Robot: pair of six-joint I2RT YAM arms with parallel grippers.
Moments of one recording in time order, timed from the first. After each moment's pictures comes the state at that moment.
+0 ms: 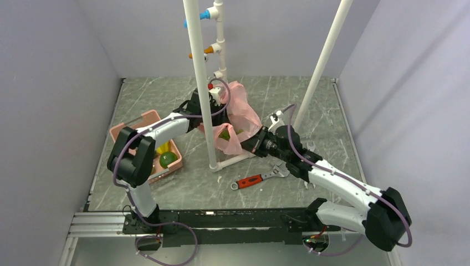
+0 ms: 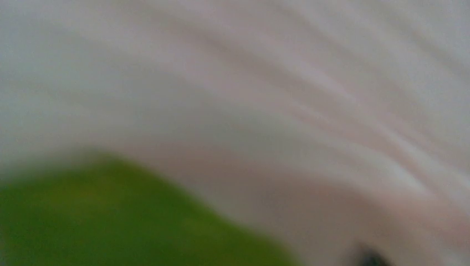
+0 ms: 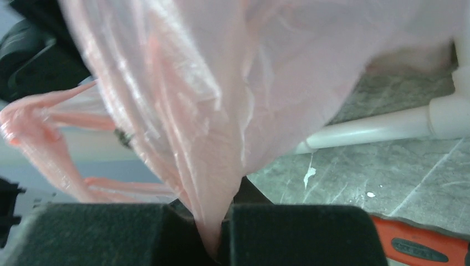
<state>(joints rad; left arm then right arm) -0.49 1.77 1.22 -0.12 0.31 -0.32 0.69 1.10 0.63 0.09 -0.17 1.05</state>
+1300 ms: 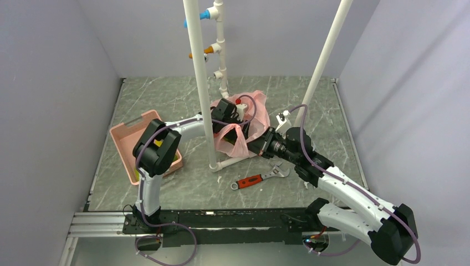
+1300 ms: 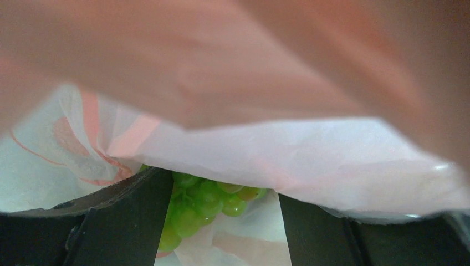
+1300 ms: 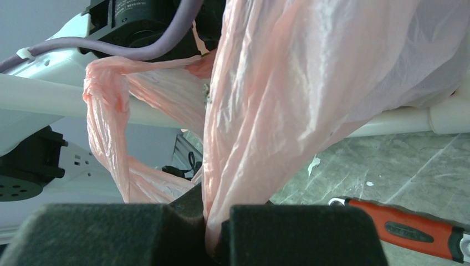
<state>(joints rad) -0.65 2.02 1.38 -0.23 0.38 -0.20 0.65 0.93 0.63 0.00 -0.24 0.97</state>
